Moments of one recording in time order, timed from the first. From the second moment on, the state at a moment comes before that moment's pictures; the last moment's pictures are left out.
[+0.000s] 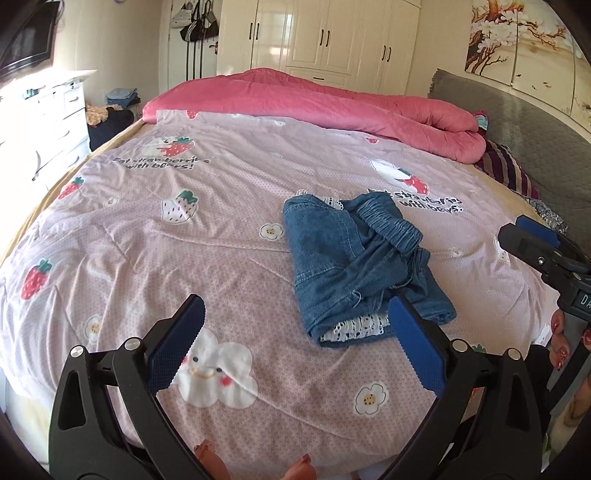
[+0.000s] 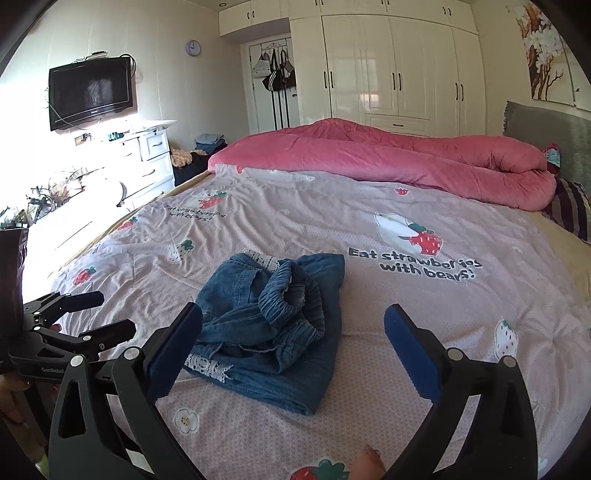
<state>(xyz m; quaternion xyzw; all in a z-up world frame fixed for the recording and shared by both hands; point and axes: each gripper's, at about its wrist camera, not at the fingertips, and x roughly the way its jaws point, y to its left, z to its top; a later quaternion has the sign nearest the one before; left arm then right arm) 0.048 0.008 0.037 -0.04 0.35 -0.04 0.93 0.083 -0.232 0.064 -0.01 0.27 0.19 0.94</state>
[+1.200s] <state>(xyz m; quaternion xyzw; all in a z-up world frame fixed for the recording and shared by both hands) 0.002 -0.009 -0.034 -0.06 0.39 -0.04 0.92 0.037 -0.249 -0.025 0.01 0.33 0.15 0.93</state>
